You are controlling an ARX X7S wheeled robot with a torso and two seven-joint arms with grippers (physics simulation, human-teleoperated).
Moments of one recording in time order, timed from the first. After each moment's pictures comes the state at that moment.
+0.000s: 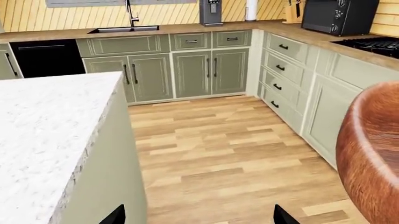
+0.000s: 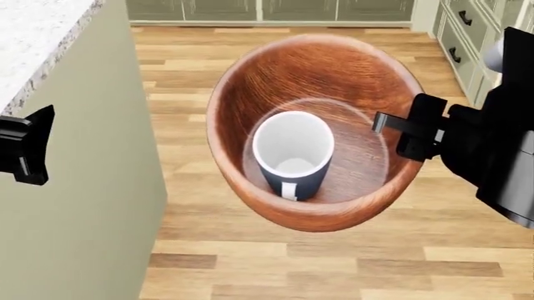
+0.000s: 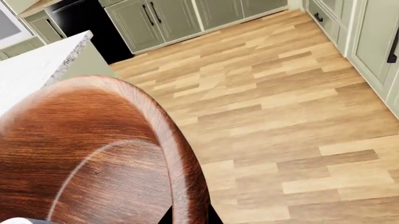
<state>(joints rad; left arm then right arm) -0.93 -0.75 0.21 0.29 -1.28 -1.06 -0.49 1.26 0.76 -0.66 0.32 1.67 0.85 0.53</state>
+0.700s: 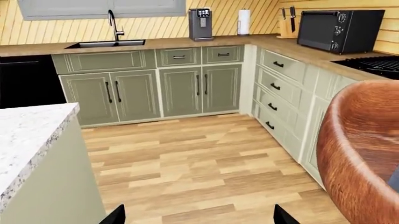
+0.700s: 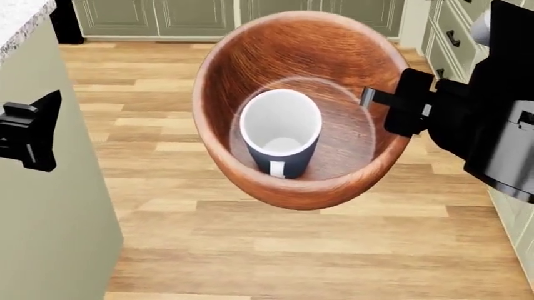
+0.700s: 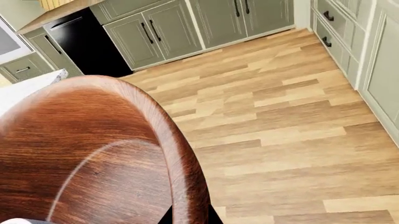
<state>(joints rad) -0.96 -0.73 0.24 0.27 -1.23 -1.01 -0.46 1.35 0.69 -0.69 0.43 1.61 0.86 0.46</state>
